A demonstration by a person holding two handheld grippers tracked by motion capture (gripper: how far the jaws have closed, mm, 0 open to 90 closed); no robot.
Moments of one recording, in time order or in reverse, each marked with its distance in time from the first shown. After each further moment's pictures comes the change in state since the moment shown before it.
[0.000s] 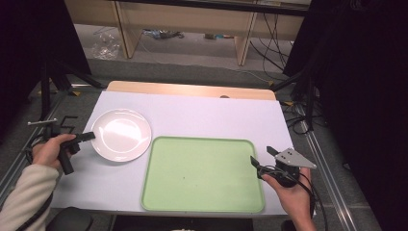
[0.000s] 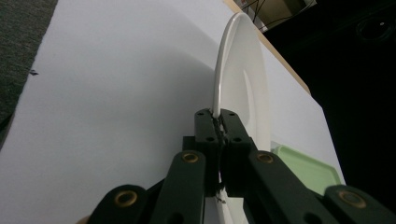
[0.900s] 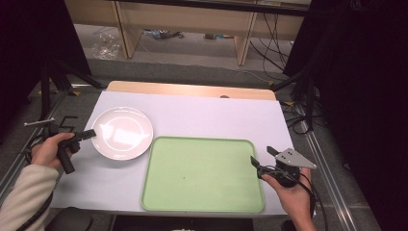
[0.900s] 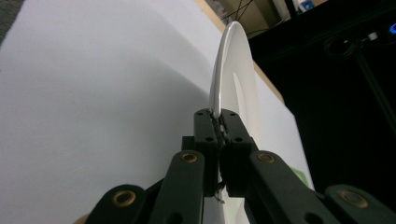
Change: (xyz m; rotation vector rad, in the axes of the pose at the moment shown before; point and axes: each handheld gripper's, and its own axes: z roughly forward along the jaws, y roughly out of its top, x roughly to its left) left arm -0.004 0.000 -0.005 -0.030 -0.083 -0.054; right arm 0.000 0.000 0.000 -0.001 -0.001 0.000
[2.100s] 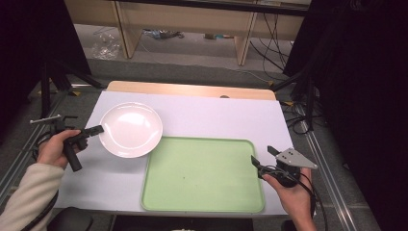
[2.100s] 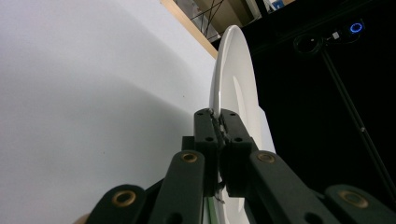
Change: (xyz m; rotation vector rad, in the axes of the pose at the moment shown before) left arm -0.027 -0.007 0.010 0.014 -0.088 -0.011; right arm -0.001 0.001 -0.001 -0.007 -0.001 -0.001
